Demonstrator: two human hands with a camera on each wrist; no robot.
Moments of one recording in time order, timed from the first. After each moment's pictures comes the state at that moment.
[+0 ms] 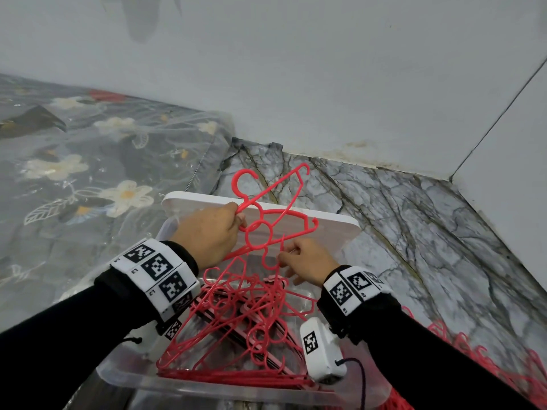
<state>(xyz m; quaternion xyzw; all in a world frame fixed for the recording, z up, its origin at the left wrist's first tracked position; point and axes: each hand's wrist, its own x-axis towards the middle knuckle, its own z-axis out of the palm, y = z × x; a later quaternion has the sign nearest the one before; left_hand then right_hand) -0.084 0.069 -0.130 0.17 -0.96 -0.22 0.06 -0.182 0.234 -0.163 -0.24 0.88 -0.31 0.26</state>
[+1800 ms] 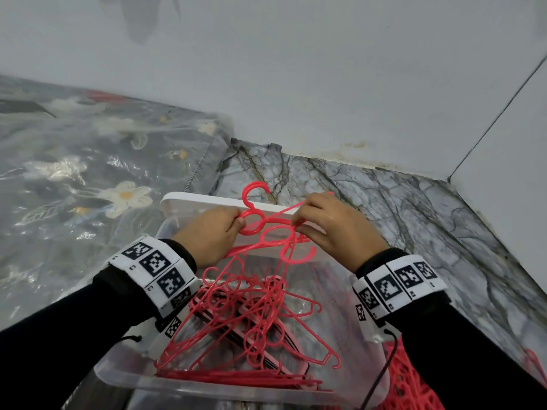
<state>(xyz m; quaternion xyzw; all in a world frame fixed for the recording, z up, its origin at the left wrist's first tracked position) -0.091 0.065 -0.139 0.12 -0.96 -0.25 0.07 -0.197 0.271 -0.096 -0.57 0.80 -0.15 -0.10</state>
